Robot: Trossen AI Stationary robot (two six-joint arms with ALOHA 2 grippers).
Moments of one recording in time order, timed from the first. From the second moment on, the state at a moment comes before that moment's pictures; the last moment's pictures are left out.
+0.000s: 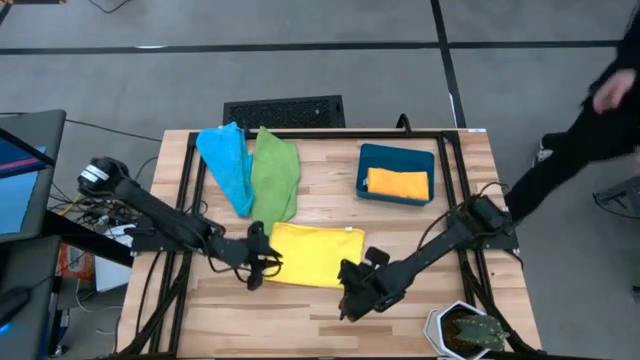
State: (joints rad) left arm -0.47 1.25 0.52 0.10 -0.33 -0.53; right arm 0.57 2.00 1.46 -0.89 0.36 0.99
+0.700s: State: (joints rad) left arm -0.65 1.68 0.54 0.24 -0.38 -0.81; right arm 0.63 2.10 1.44 -0.81 0.23 0.99
